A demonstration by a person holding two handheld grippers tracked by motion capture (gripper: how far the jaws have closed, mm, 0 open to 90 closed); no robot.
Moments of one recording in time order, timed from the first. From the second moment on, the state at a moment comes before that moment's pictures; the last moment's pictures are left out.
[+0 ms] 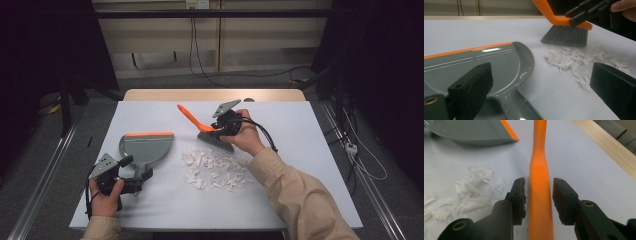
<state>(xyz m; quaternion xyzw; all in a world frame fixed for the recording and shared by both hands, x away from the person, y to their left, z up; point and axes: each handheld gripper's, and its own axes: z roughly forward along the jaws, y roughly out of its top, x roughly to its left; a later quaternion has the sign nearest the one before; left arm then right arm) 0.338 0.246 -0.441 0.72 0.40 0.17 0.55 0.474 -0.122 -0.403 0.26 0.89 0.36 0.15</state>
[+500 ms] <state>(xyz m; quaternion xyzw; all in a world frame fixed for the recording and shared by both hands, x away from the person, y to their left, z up) 0.337 0.244 -0.439 0.72 0.39 0.17 0.55 0.453 -0.117 -0.401 0.22 0.91 0.33 0.11</state>
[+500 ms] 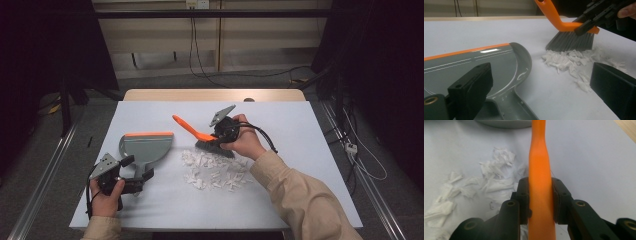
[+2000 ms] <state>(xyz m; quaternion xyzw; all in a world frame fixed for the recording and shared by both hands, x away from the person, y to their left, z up) 0.335 0.245 -0.437 0.72 0.39 0.18 0.54 0.382 -0.068 -0.402 0.42 0.79 0.43 -0.06</state>
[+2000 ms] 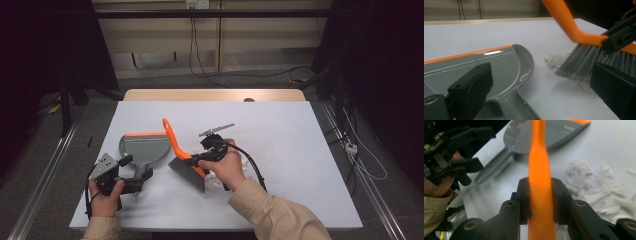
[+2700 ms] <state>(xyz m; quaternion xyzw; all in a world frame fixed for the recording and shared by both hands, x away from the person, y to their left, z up) 0.336 0.247 -0.436 0.72 0.39 0.18 0.54 0.422 -0.090 -0.418 0.48 0.79 0.37 -0.04</state>
